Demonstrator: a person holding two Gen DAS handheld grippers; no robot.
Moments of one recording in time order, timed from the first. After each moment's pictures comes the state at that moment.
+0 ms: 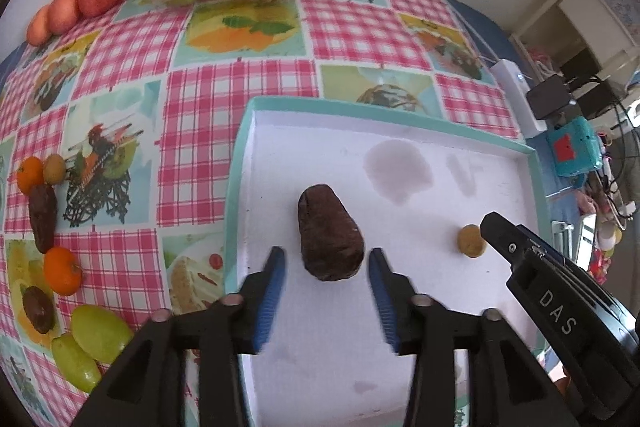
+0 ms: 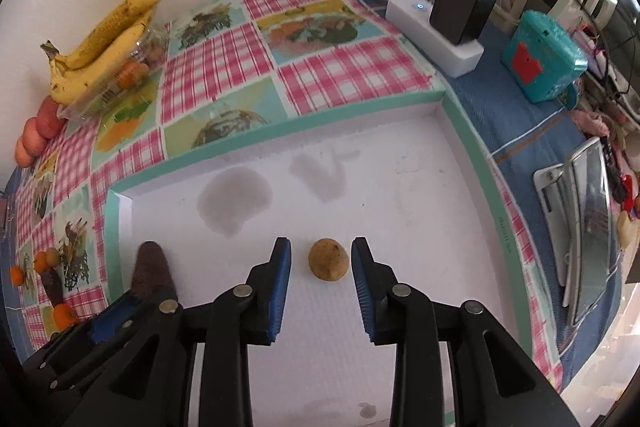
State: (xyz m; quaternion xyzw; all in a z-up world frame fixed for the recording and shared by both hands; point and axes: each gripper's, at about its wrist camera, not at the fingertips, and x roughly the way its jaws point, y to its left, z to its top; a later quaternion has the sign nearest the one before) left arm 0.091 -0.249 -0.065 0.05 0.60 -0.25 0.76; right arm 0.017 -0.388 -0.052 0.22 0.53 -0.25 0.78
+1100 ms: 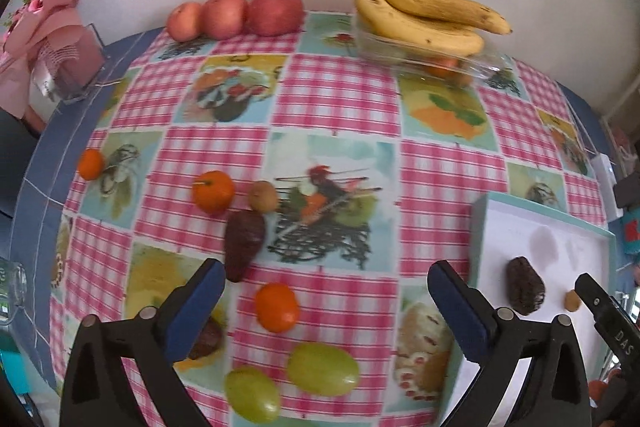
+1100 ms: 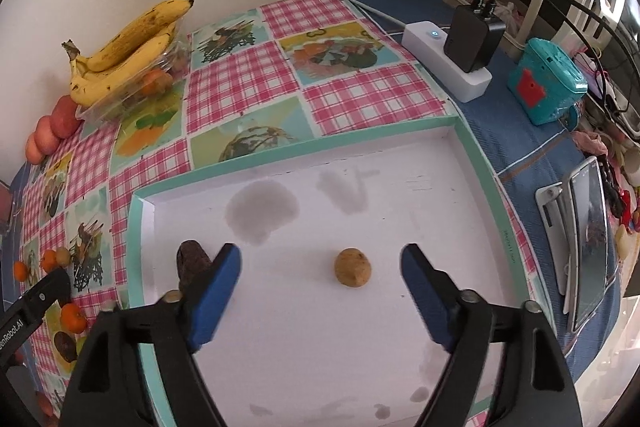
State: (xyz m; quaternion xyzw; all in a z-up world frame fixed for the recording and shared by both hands) left arm 0.149 -0.117 -0.030 0.05 0.54 -0.08 0.83; right arm 0.024 -0.371 -0.041 0.20 0.50 -0.25 0.80
